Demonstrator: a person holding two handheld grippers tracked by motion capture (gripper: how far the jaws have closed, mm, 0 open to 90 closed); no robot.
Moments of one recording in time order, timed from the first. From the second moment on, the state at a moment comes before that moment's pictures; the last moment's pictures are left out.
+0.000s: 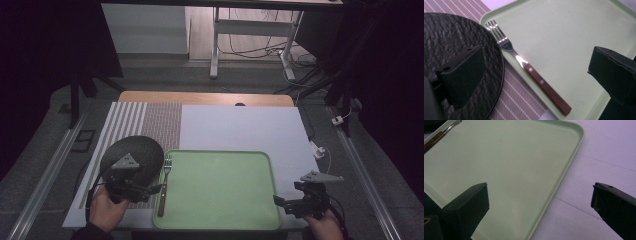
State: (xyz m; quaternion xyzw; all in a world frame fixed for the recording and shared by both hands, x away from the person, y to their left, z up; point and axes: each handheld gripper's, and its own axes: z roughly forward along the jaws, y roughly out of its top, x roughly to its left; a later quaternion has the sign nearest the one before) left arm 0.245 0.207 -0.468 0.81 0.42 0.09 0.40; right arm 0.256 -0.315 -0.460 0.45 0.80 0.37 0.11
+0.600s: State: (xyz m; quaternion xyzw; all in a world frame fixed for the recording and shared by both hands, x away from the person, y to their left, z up) left arm 0.214 0.241 -0.473 0.78 0.46 0.07 0.42; right arm 0.257 -0.315 -0.460 0.45 0.80 0.37 0.11
